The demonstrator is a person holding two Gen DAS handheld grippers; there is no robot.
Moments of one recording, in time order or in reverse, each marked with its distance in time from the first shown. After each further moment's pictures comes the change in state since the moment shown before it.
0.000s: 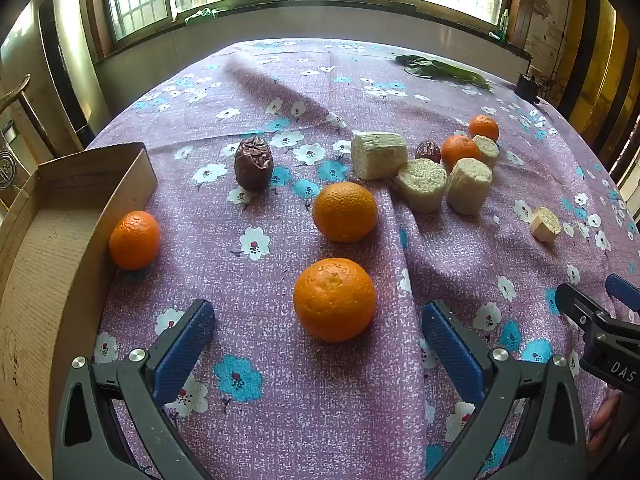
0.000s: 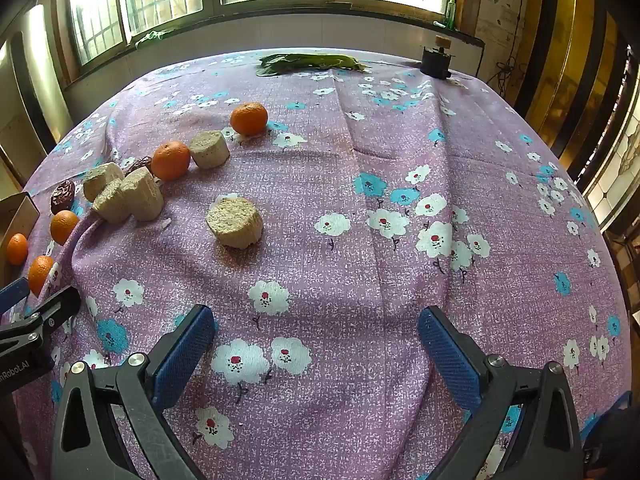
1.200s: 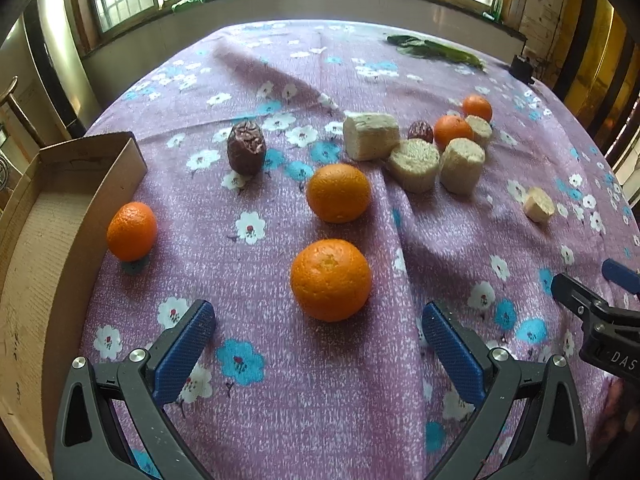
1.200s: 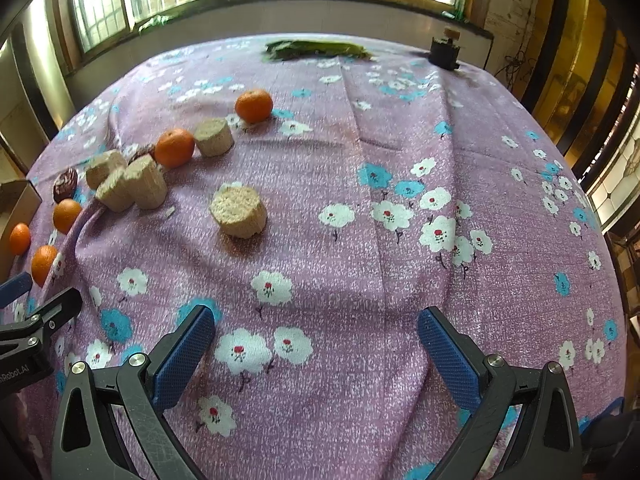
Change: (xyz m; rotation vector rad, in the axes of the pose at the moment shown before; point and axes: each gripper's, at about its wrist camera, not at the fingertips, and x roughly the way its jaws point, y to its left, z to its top) left arm 0.000 -0.001 0.003 0.029 0.092 -0.017; right arm -0.009 0.014 0.004 -0.063 0.083 0.006
